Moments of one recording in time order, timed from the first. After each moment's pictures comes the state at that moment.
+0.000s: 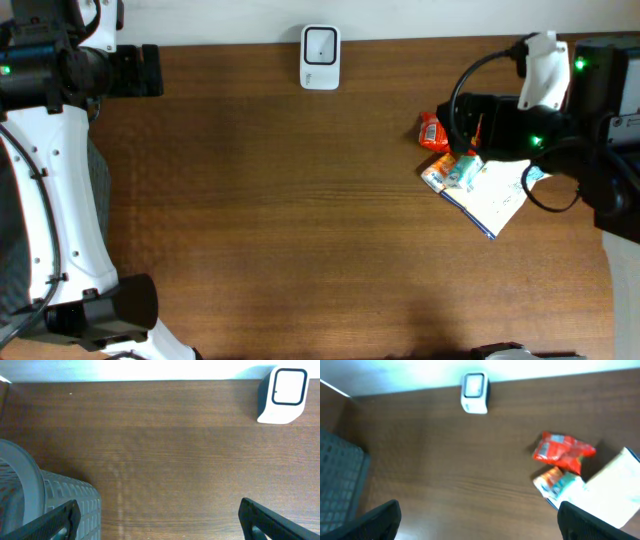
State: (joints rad) left arm 0.13 1.86 2.29 -1.33 0.04 0.11; right arm 0.11 1.38 1.97 -1.34 -0.23 0.19
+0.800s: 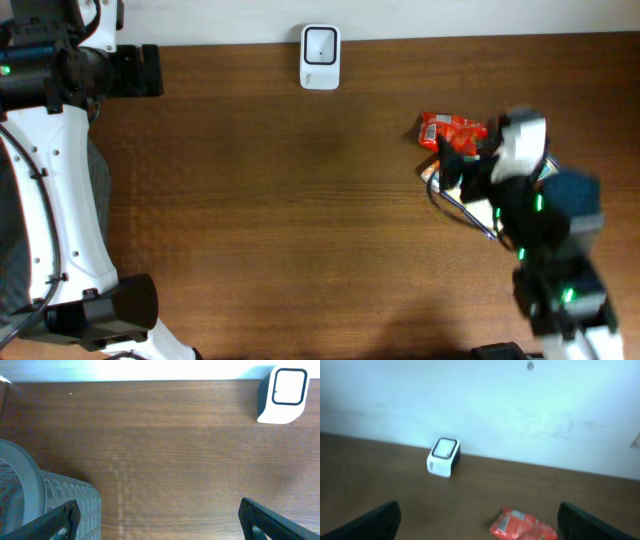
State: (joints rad) left arm 0.13 1.86 2.29 -1.33 0.04 0.11; right arm 0.11 0.81 0.81 -0.19 -0.11 -0.03
